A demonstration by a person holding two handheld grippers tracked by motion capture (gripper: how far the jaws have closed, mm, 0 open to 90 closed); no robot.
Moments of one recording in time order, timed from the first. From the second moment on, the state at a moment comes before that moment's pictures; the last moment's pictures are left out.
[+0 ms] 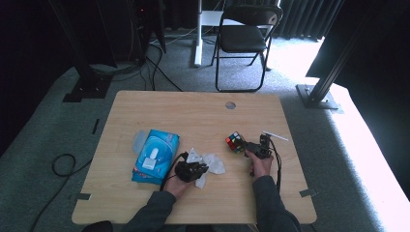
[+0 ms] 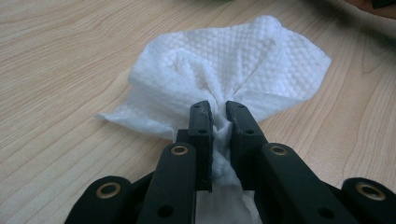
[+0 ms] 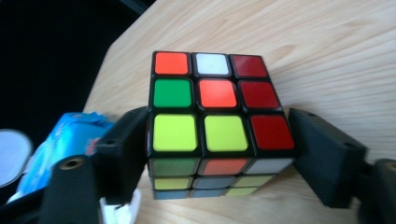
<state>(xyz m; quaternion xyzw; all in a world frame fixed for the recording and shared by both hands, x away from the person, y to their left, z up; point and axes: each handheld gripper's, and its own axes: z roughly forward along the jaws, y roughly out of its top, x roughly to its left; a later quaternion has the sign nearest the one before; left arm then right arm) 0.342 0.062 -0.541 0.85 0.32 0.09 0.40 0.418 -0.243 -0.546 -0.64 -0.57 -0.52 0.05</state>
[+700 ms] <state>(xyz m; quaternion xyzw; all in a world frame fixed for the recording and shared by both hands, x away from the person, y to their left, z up) 0.342 0.062 -0.541 0.85 0.32 0.09 0.40 0.413 -0.241 -0.536 -0.62 -0.62 -0.48 -0.04</state>
